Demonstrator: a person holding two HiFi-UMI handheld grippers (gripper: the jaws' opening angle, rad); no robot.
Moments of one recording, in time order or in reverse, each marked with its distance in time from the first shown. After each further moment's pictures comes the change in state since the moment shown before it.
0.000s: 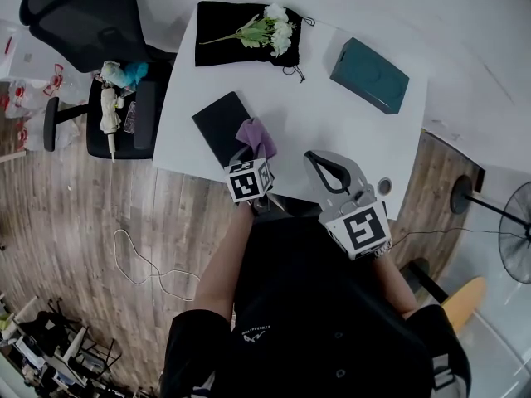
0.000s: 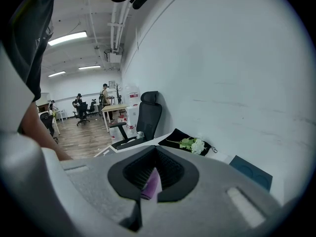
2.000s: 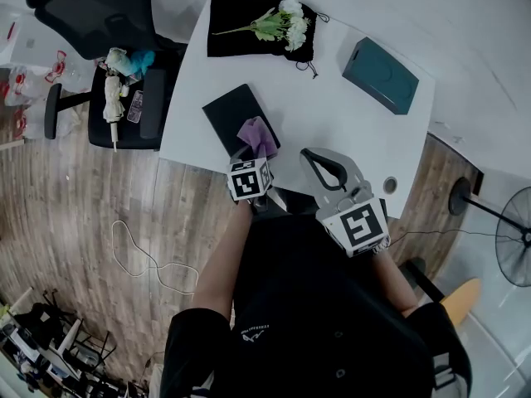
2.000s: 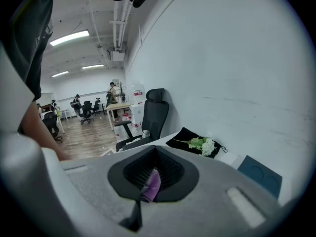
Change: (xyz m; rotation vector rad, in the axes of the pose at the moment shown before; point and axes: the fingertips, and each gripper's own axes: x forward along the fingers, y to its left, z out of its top) left arm -0.010 0.035 -0.017 0.007 0.032 0.018; right arm 0.027 0.033 0.001 -0.010 0.037 0.052
